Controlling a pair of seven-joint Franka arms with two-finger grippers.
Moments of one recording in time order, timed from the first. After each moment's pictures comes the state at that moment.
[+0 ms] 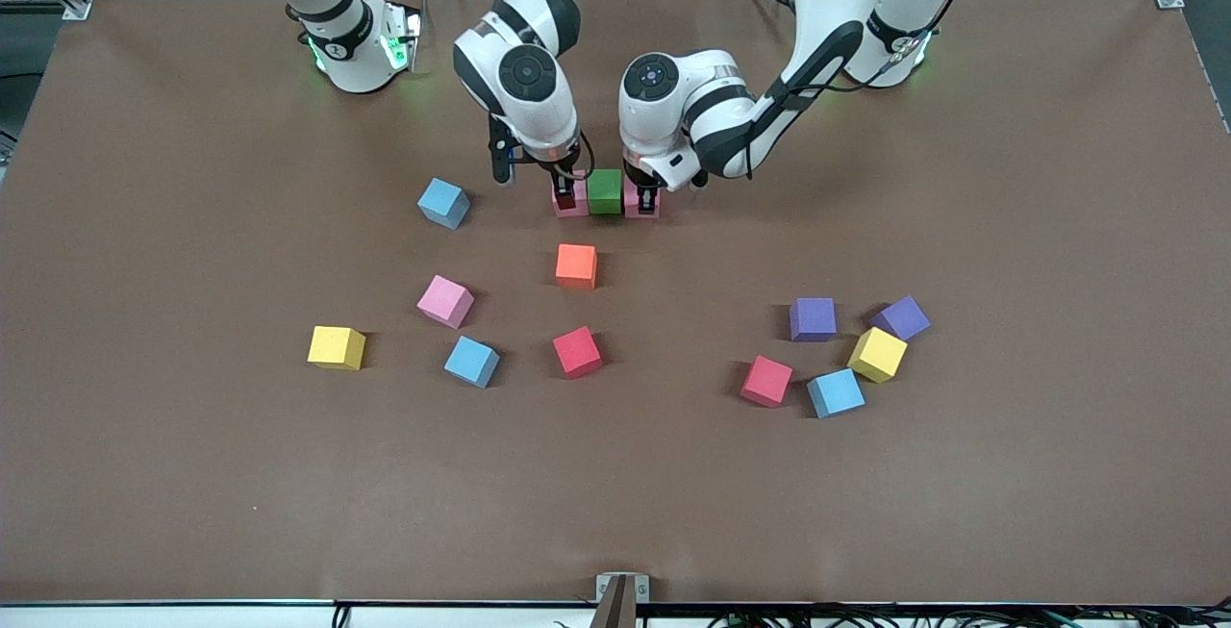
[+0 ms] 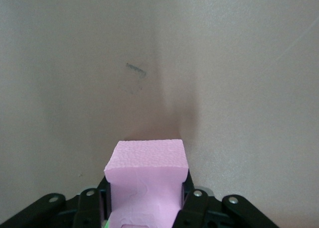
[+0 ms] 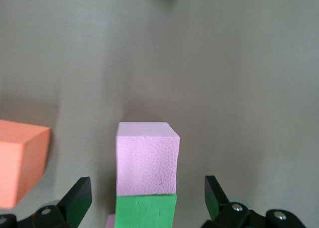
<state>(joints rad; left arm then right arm) -0.36 0.55 -0.61 -2.07 0.43 2.46 -2.77 0.90 0.25 -0.04 -2.16 0.21 2.33 2.11</state>
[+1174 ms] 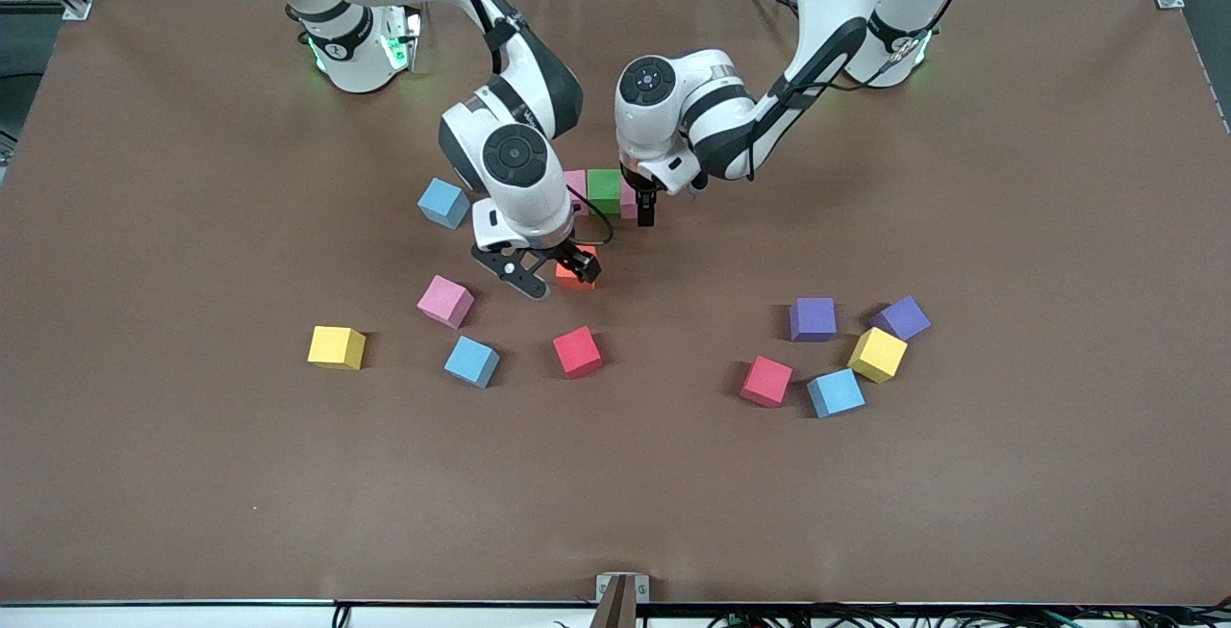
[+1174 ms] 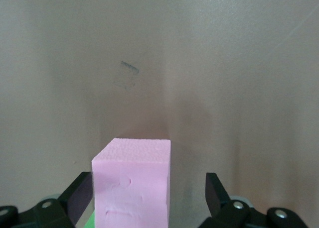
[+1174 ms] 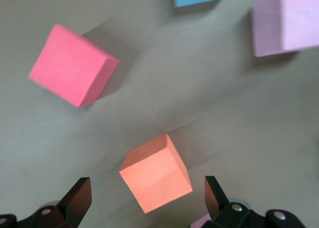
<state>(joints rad) -0.36 0.53 -0.61 -2.02 0.37 2.40 -2.75 0.73 0.51 -0.03 -1.74 0.08 2.24 1.19</state>
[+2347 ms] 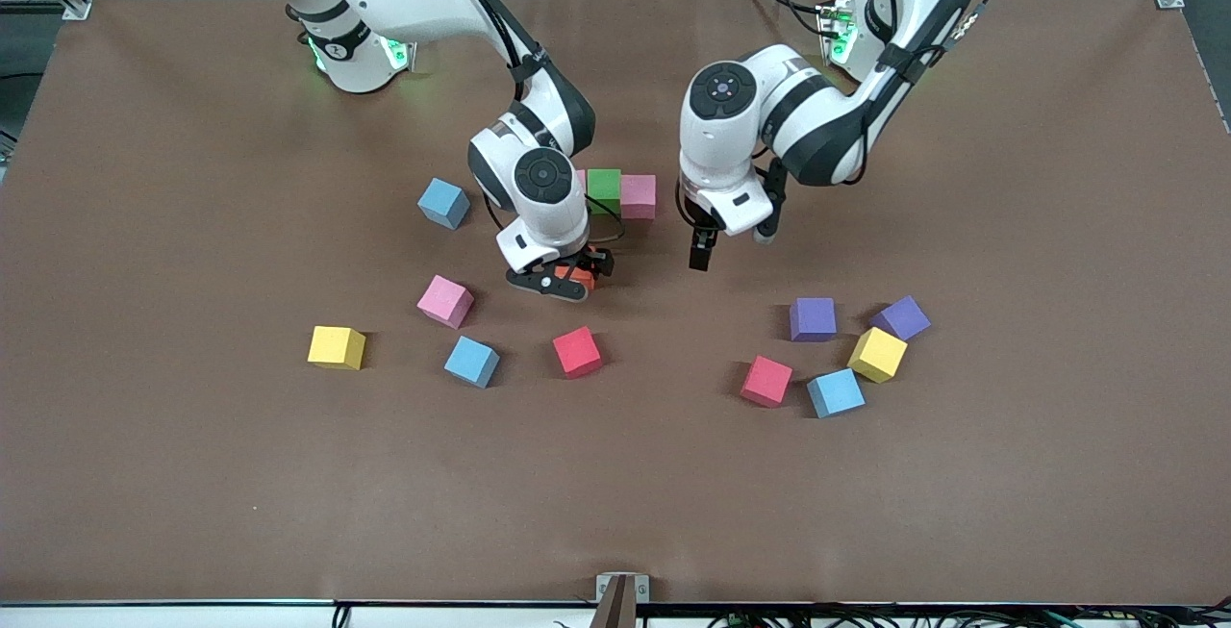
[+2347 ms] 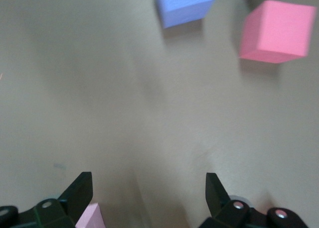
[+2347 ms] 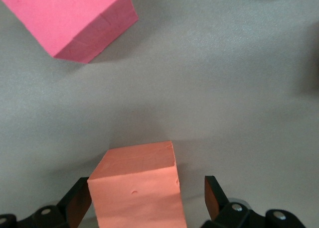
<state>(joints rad) -0.15 0.36 -0.61 -1.95 0.36 2.23 -2.19 0.77 0.61 -0.03 -1.78 0.06 2.36 0.96</state>
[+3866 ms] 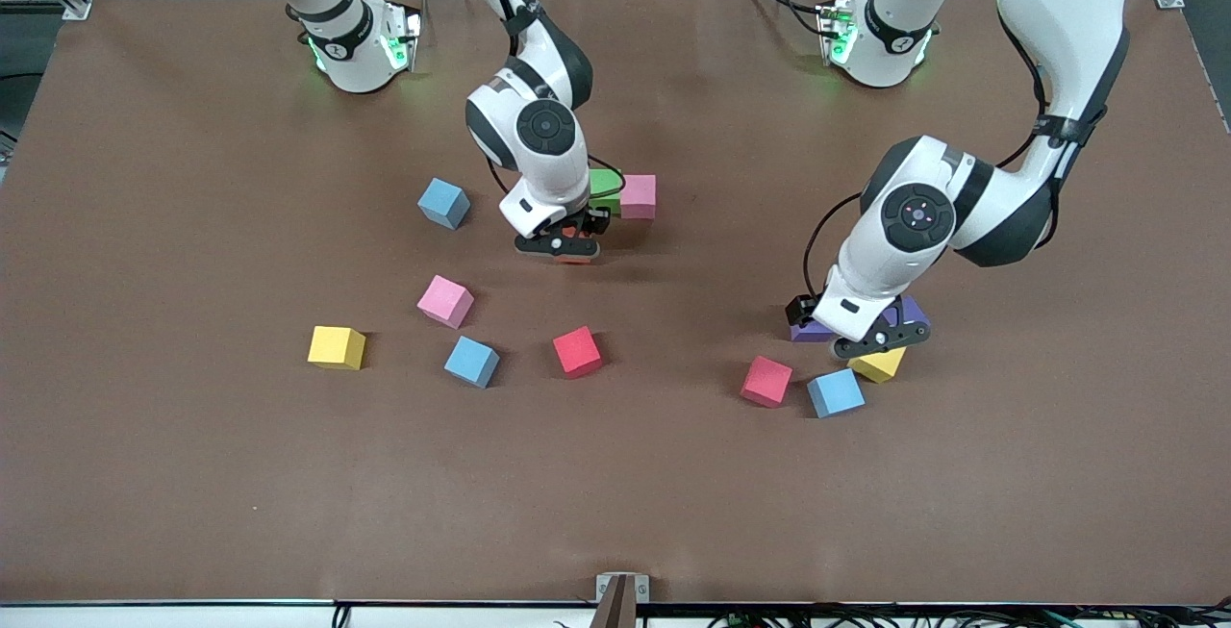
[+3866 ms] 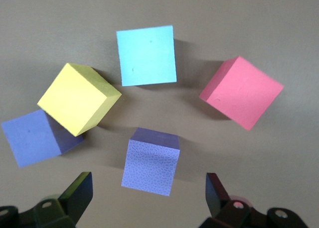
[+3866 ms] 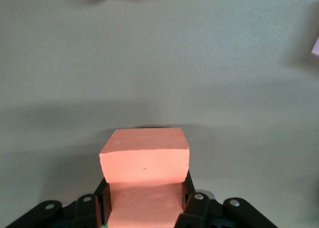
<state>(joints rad) 0.19 0.46 -0.60 -1.88 0.36 2.22 -0.75 0.83 0.46 -0.02 -1.94 0.06 2.37 0.83</state>
